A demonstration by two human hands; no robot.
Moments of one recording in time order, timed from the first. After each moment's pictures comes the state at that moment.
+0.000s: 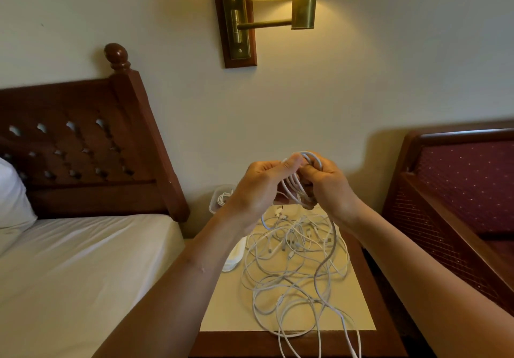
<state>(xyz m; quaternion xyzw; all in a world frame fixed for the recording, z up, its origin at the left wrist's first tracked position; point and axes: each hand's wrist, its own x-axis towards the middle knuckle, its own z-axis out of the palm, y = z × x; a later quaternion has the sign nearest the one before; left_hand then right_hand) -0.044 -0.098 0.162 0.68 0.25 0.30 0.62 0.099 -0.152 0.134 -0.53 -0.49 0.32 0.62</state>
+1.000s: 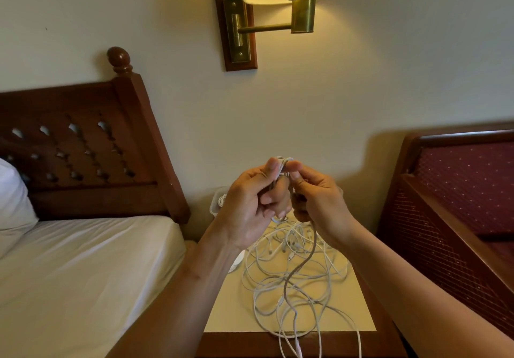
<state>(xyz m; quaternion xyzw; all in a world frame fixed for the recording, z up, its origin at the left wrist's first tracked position) -0.060 -0.104 0.149 0.58 0.07 0.32 0.75 0.076 -0.163 0.121 -0.45 -0.45 0.37 0.67</state>
